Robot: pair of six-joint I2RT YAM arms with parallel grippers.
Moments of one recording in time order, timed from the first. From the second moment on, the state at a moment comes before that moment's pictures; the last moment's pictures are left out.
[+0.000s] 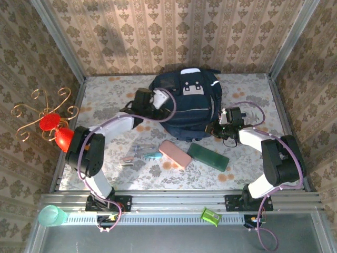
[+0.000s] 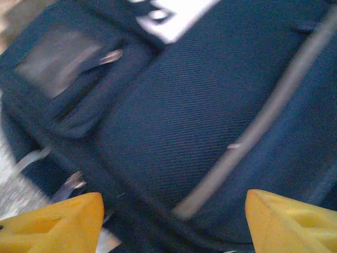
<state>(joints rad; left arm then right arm) -0.55 1.71 1.15 -0.08 0.19 0.33 0.15 1.55 0.72 -0.06 -0.45 0.58</state>
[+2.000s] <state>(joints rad) -0.67 2.00 1.58 -0.40 0.30 0.55 0.28 1.14 0.63 -0.37 -0.15 0.45</state>
